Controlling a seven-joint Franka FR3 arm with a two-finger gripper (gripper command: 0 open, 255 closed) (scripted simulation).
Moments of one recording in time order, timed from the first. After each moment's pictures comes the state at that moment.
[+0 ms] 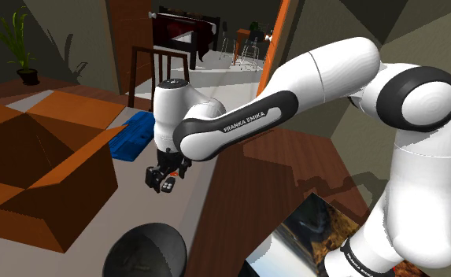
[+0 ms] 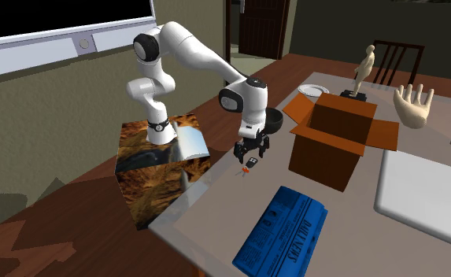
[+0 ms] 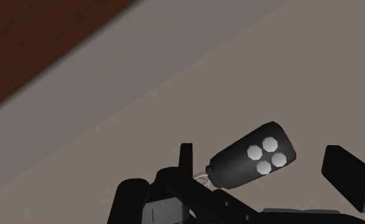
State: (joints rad) arm 0.25 0.41 0.39 -1.80 -0.19 2.19 0.61
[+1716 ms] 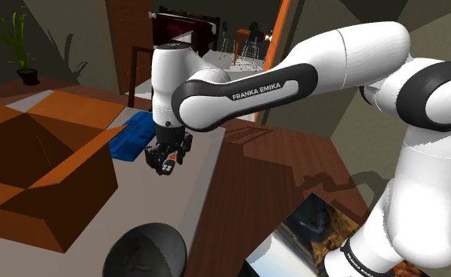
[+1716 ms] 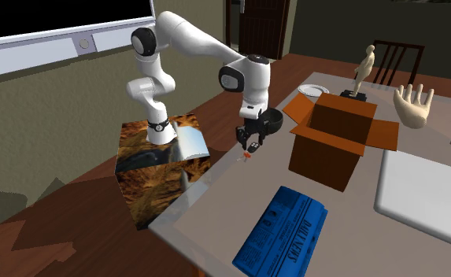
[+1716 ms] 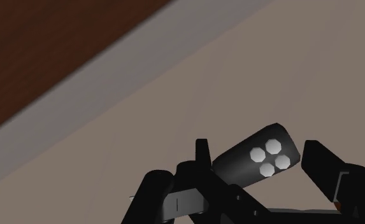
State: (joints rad) arm 0.24 0.33 0.41 -1.70 -0.14 2.02 0.58
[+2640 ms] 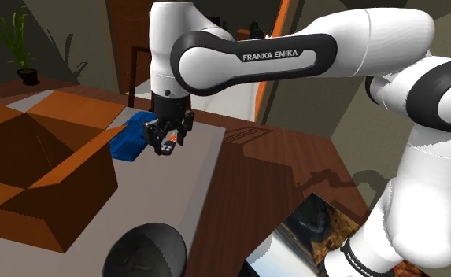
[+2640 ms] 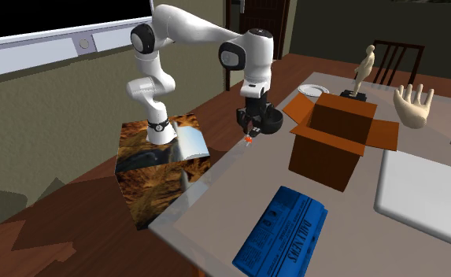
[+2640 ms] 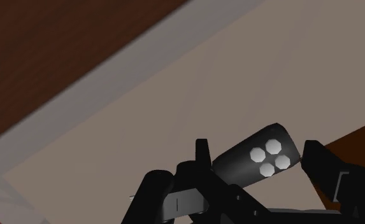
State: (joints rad) arm 0.24 0.29 0.42 -1.55 -0.12 1.84 0.57
